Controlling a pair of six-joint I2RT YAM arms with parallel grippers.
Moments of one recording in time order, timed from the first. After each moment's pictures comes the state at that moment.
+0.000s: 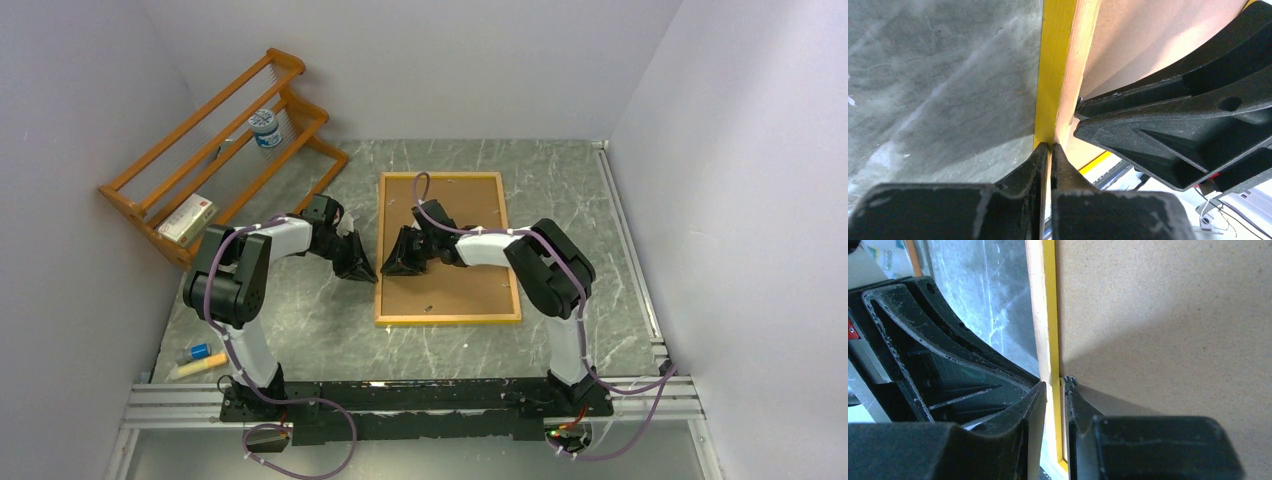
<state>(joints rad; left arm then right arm) -0.27 1.81 0.99 -0.41 0.63 -0.54 0.70 2.02 1.17 0.07 -0.43 0.97</state>
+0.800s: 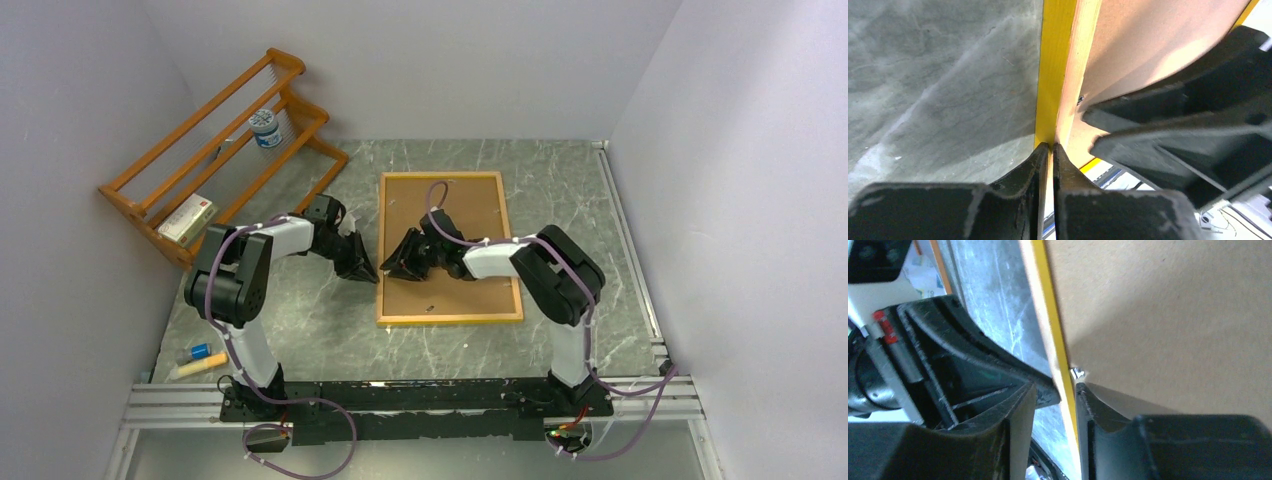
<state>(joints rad) -0.27 1.81 1.00 -0.41 0.63 -0.55 0.71 1.97 1.02 0.27 -0.35 1.21</state>
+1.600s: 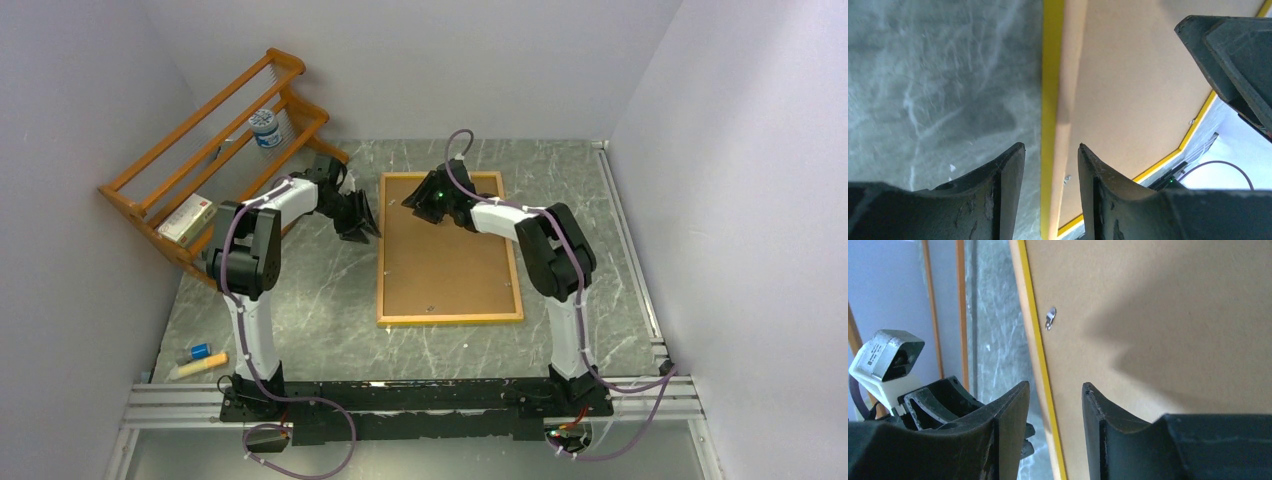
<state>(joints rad) -0.23 2.02 1.43 -0.57 0.52 -0.48 0.52 2.08 1.37 0.11 -0.14 1.04</state>
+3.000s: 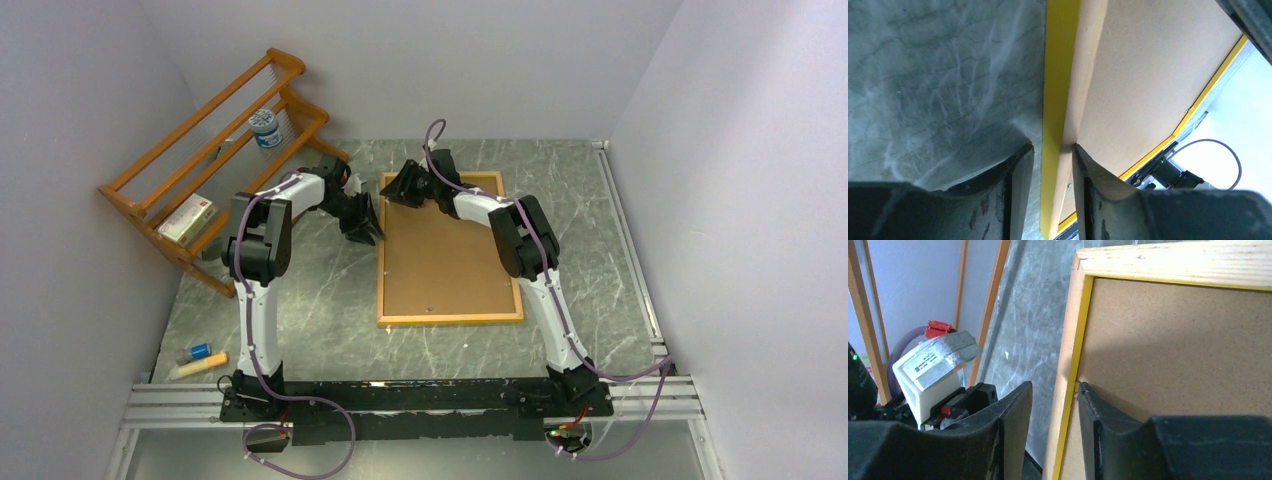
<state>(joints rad) -0.21 2.21 1.60 -0.68 0.62 -0.41 0.49 2.49 1.80 0.21 -0.46 0.90</state>
